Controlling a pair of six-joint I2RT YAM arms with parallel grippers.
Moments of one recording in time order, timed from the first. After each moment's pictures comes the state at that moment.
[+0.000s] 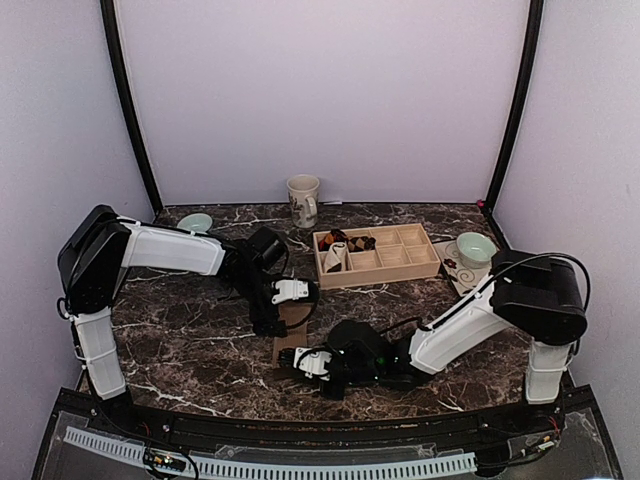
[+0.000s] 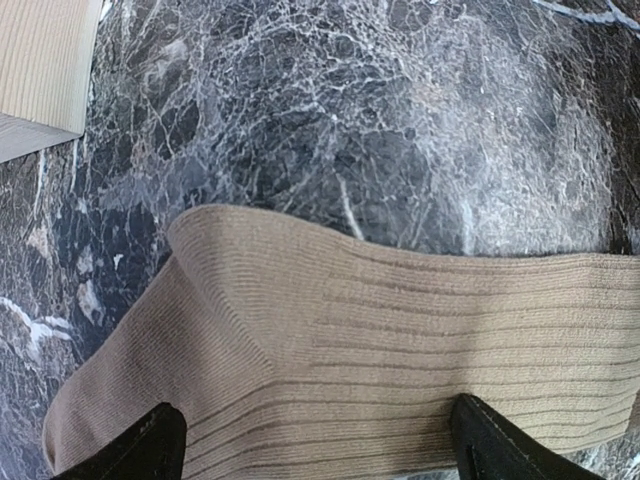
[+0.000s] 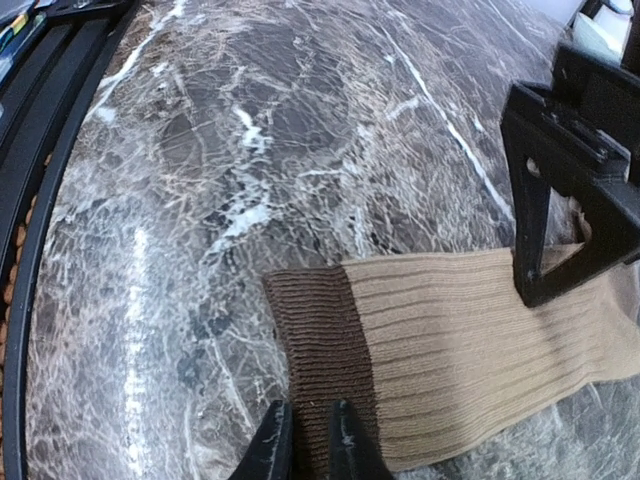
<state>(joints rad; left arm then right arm) -0.73 1.91 1.22 -0.53 0.15 0.72 1.26 1.94 0.82 0.49 -0.06 -0.29</state>
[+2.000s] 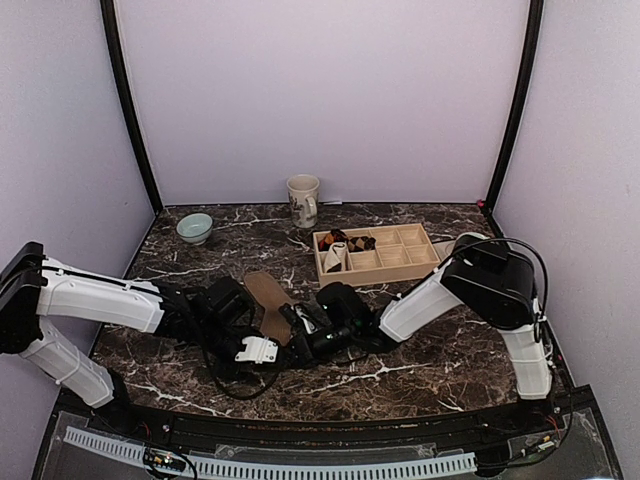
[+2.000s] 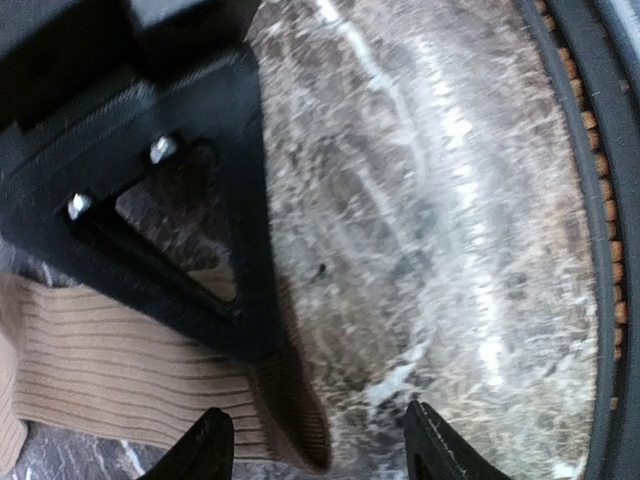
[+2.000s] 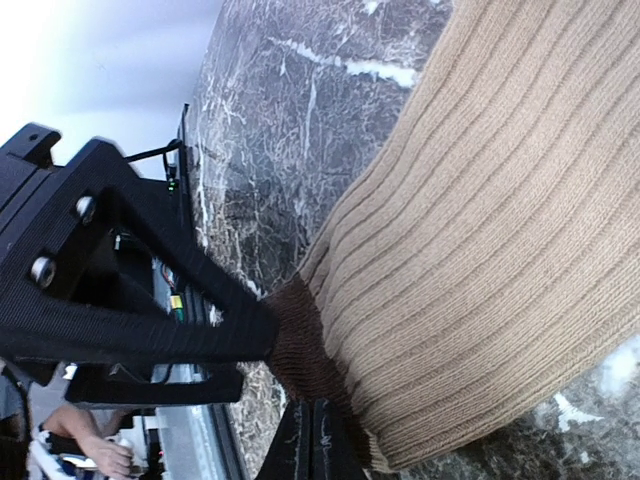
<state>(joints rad) -0.93 1.44 0.70 -0.42 0.22 0.77 1.05 2.19 1.10 0.50 -0.68 0.84</state>
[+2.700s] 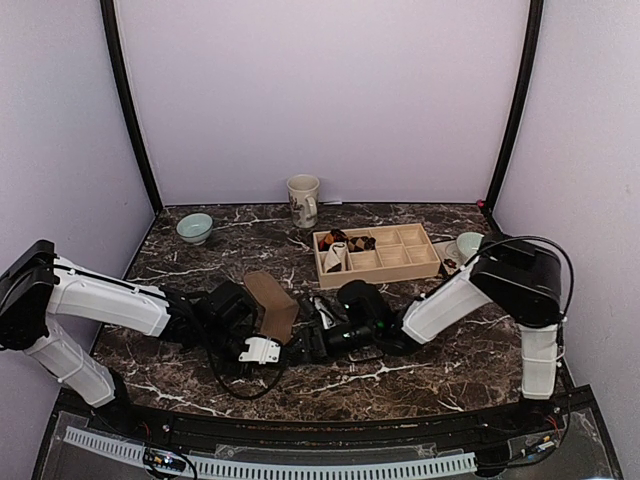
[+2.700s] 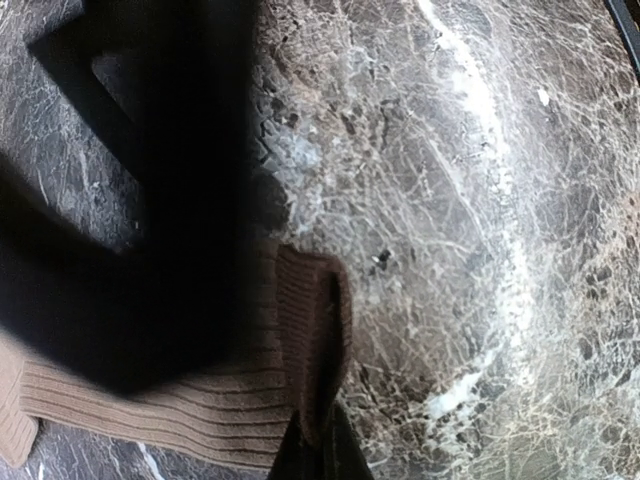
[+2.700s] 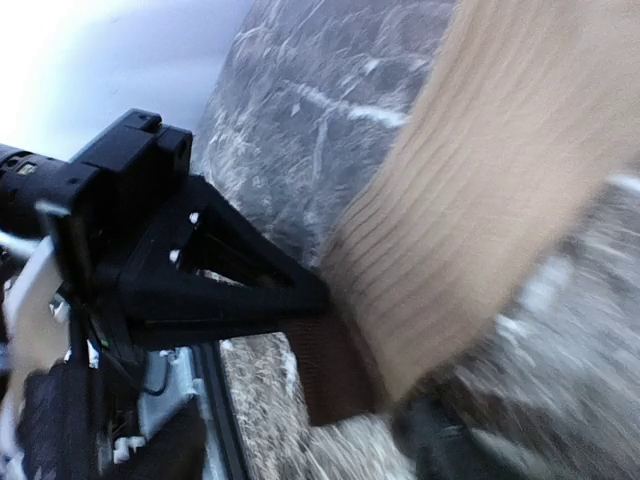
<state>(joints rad) -0.93 1.48 0.66 -0.30 0.12 0.78 1.04 2.08 0.96 0.61 -0.60 0.84</state>
